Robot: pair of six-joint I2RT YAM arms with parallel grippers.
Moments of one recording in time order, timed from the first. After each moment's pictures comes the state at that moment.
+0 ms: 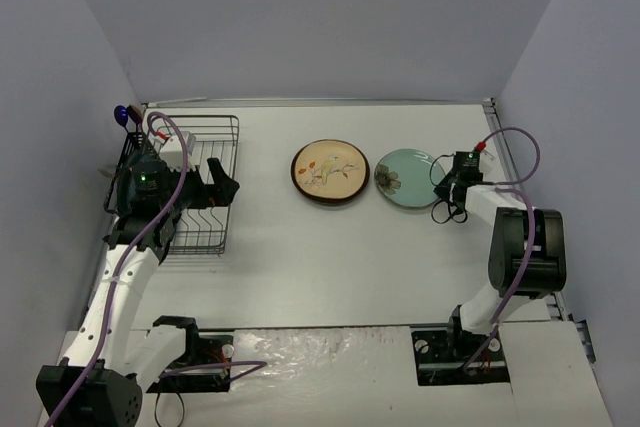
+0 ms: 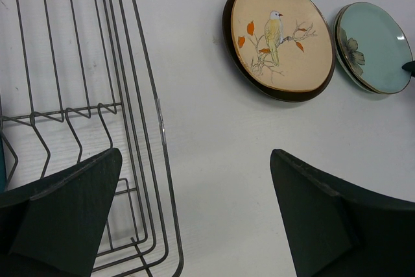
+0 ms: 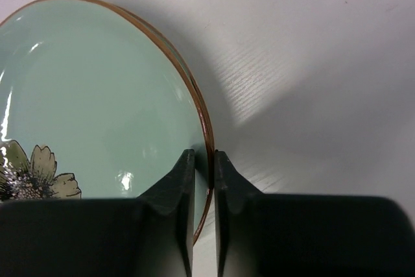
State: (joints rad) left arm -0.06 0.94 0.87 -0.38 0.33 -0.23; right arm -0.06 1.63 0.82 -0.05 0.13 0.63
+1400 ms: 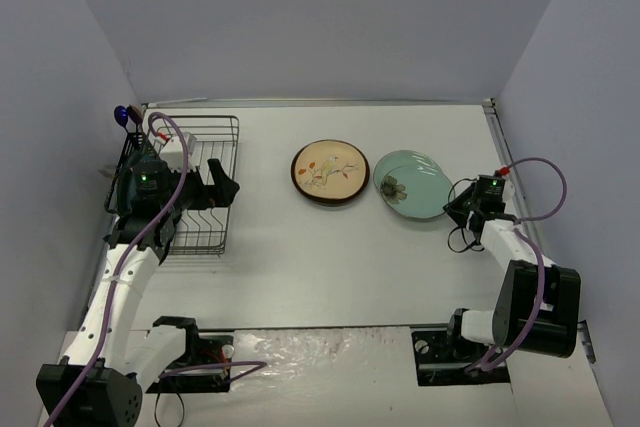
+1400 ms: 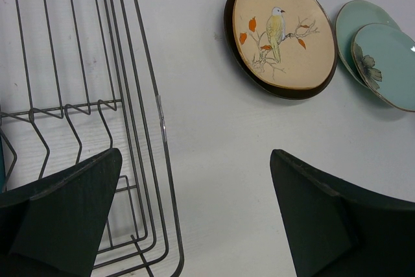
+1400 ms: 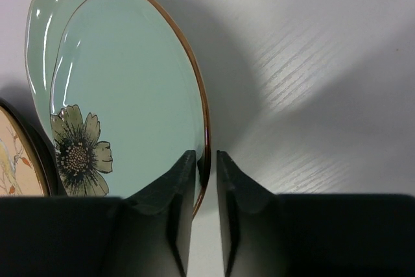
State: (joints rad) left arm -0.06 0.95 0.87 -0.39 0.32 -0.23; right arm -0.19 1.30 0.57 -0.07 -0.06 0.71
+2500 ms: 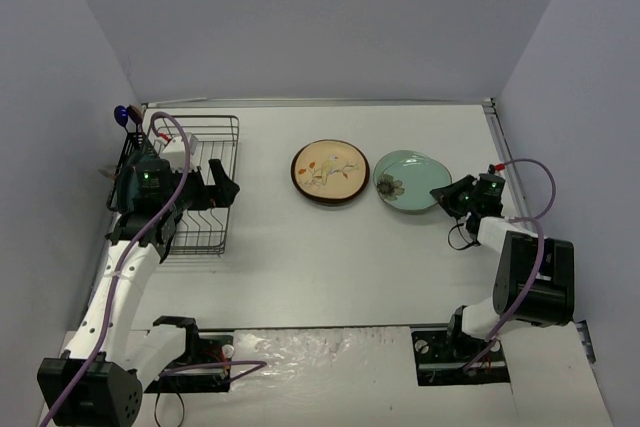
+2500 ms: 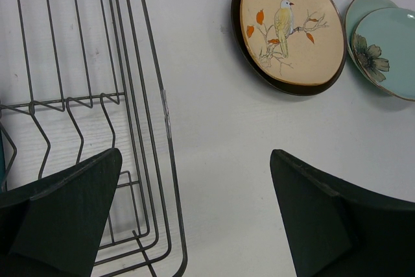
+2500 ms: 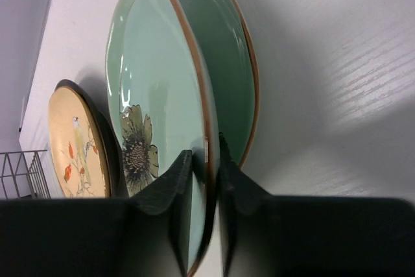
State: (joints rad) left arm -0.06 0.97 0.87 -0.40 0.31 -0.23; right arm -0.21 1.47 0.53 0.30 -0.30 0.80
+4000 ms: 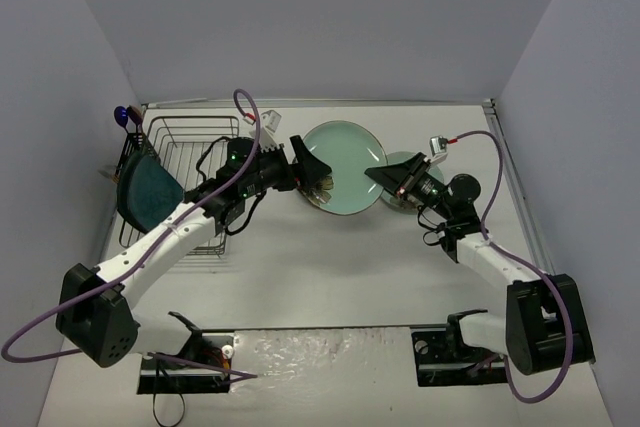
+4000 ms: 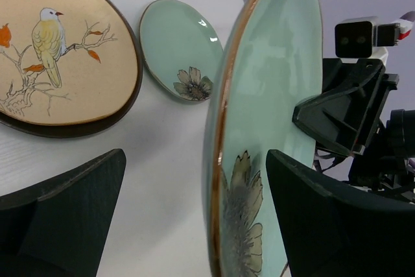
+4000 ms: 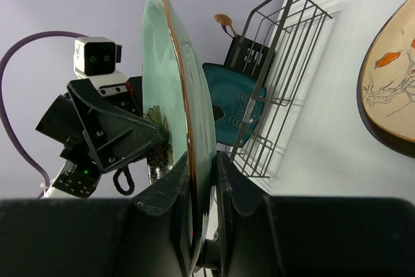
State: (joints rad) left arm -0.58 1.31 1.06 -0.05 0.25 -0.72; right arm 0.18 1.22 0.47 0.88 -0.69 1.26
